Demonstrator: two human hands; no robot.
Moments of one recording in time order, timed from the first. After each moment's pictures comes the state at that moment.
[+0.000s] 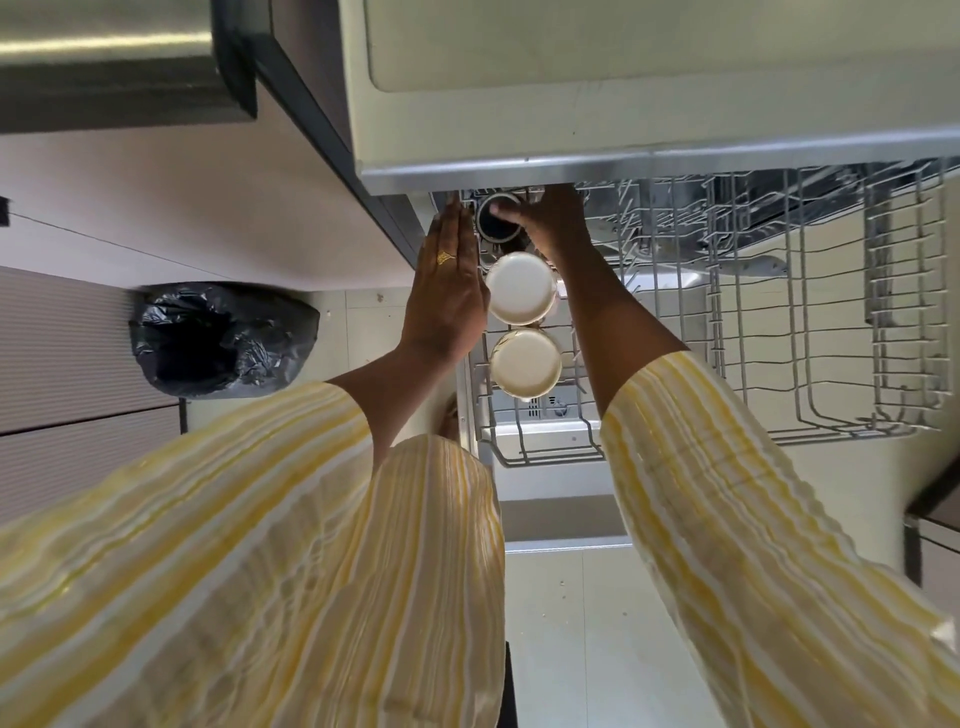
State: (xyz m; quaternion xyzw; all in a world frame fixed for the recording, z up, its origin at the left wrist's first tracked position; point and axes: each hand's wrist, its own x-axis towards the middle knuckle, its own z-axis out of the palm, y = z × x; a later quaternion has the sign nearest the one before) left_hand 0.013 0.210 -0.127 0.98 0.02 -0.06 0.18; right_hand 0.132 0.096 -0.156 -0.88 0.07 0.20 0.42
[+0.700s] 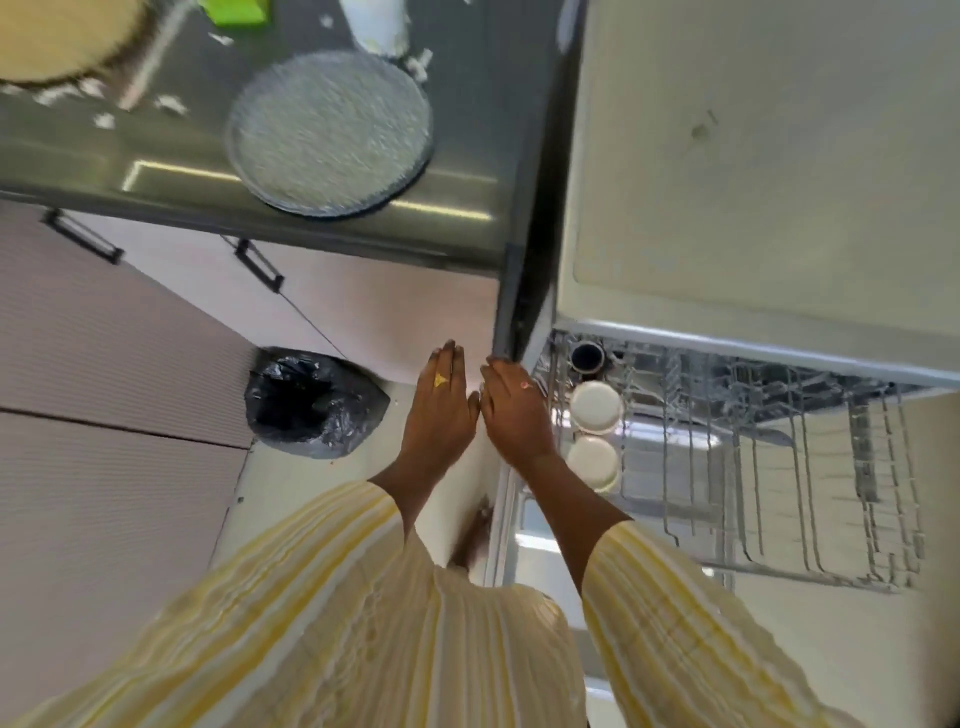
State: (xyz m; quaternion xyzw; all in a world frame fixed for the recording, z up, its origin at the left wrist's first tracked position) left_hand -0.077 0.314 -0.042 0.99 0.09 -0.06 0.11; right_hand -0.030 0.209 -0.052 -0.91 -0.33 -0.07 0.25
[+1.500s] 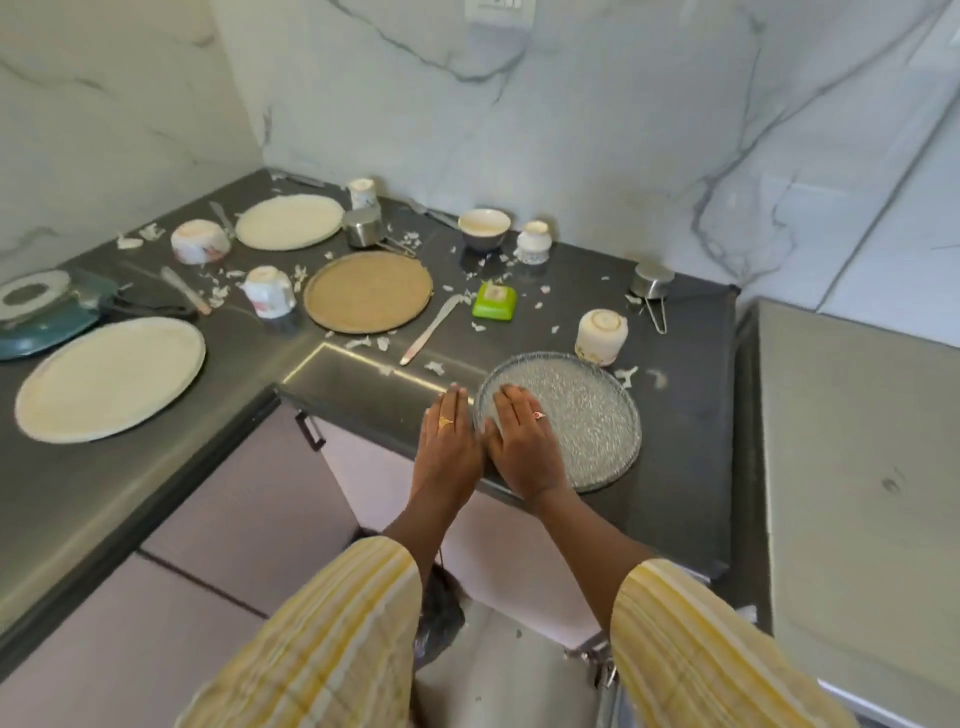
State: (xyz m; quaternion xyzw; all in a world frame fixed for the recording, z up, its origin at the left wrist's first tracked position) left_hand 0.011 0.588 0.064 0.94 0.27 0.14 0.12; right_hand 0.084 0.500 0.079 -0.81 -0.46 -0.26 0.27
